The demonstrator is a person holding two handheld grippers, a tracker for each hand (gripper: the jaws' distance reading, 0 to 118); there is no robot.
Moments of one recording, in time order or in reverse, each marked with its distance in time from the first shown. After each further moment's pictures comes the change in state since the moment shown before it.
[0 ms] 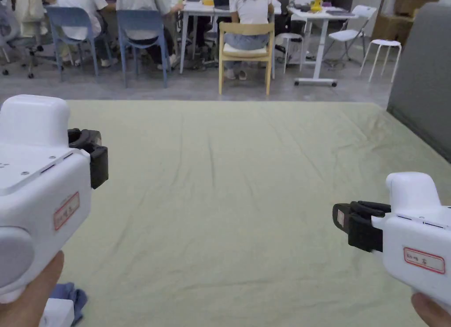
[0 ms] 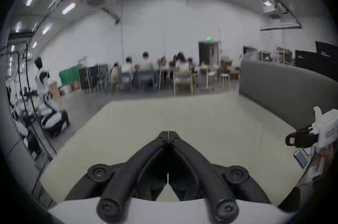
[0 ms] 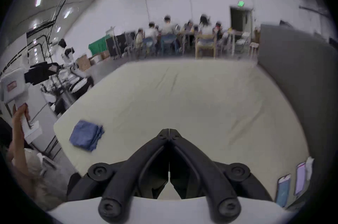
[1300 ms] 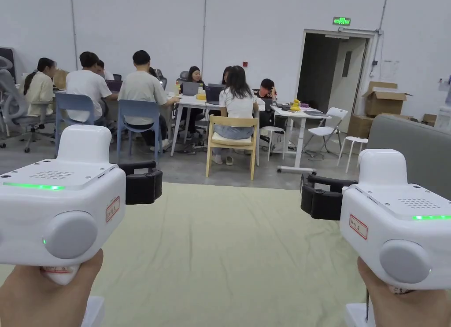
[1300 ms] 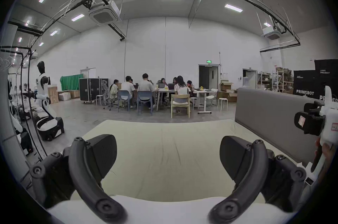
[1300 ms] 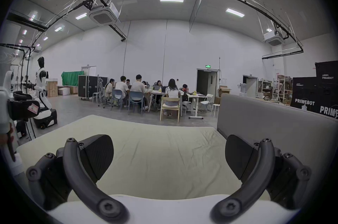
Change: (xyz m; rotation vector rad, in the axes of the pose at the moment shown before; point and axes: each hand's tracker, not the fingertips) left arm 0.035 0.061 -0.006 0.101 0.014 0.101; right arm -0.008 0.106 0.031 0.390 -0.283 0.104
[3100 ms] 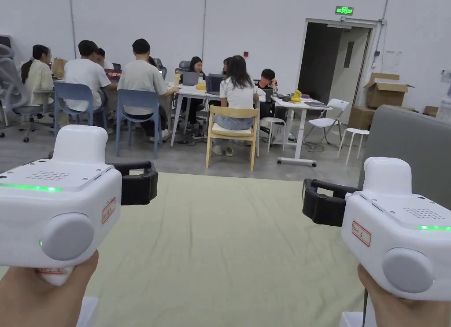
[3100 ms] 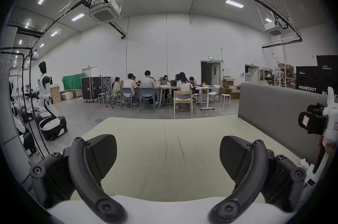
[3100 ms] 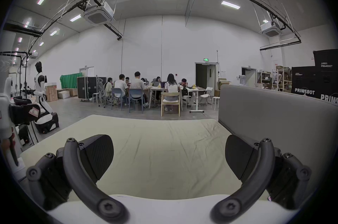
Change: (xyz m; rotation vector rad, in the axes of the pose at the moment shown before) left arm -0.002 -0.015 -0.001 -0.027 0.022 -0.012; right arm -0.002 -0.022 0.008 -0.034 -0.012 -0.059
